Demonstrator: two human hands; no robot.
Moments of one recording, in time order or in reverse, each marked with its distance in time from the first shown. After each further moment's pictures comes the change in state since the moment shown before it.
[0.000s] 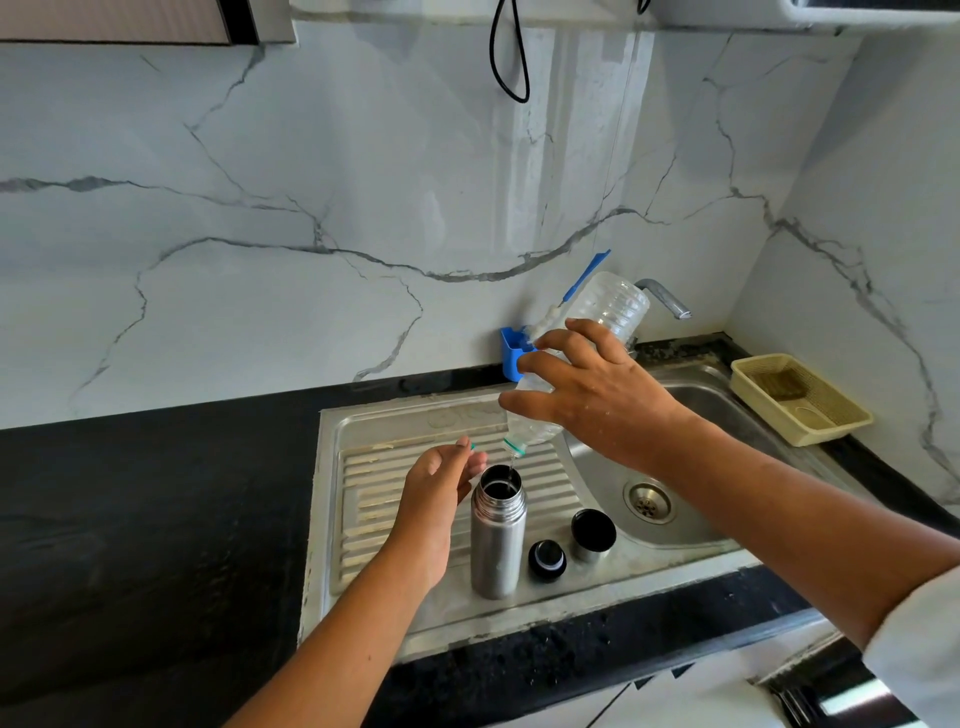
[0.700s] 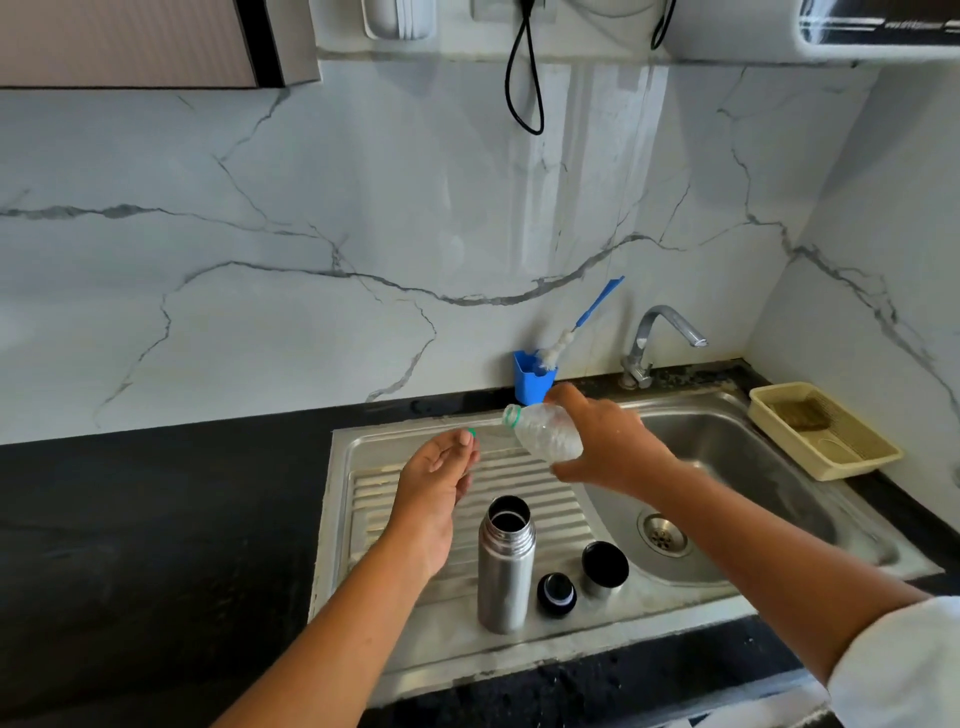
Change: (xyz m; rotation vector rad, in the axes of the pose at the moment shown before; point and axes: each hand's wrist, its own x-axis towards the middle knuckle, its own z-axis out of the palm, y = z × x) left_hand 0.016 0.031 0.008 -0.111 0.029 0.031; right_hand 0.009 -0.007 0.030 0.808 -0.360 0.598
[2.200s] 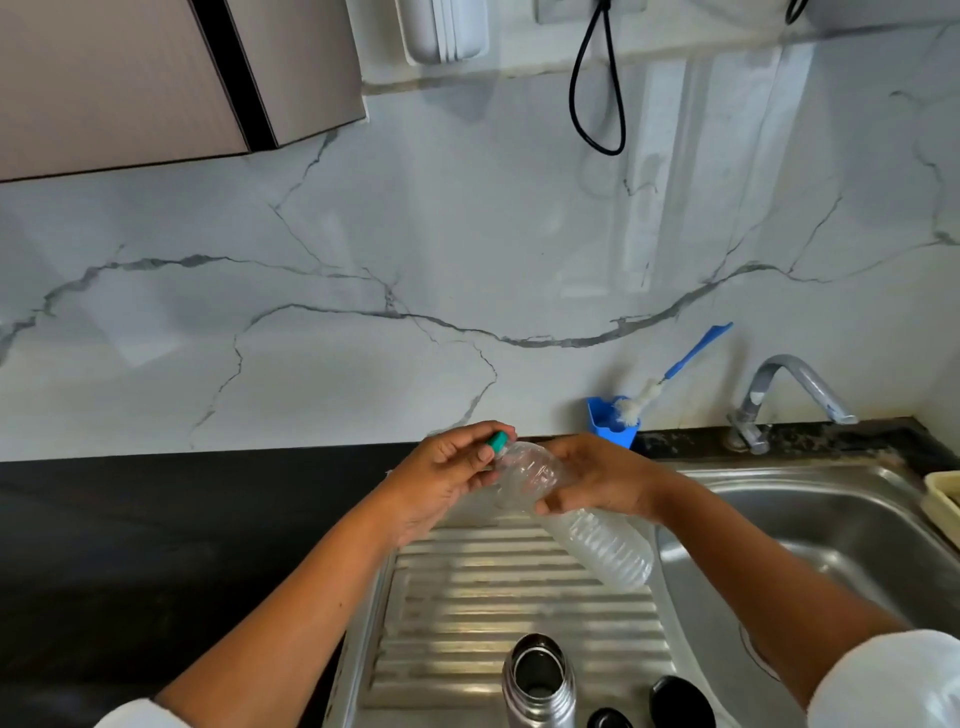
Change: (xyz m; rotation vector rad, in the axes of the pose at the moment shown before) left_hand 0.105 0.080 -0.003 0.304 -0.311 0.061; right_hand 0.142 0.023 0.020 0.783 -0.482 -0.273
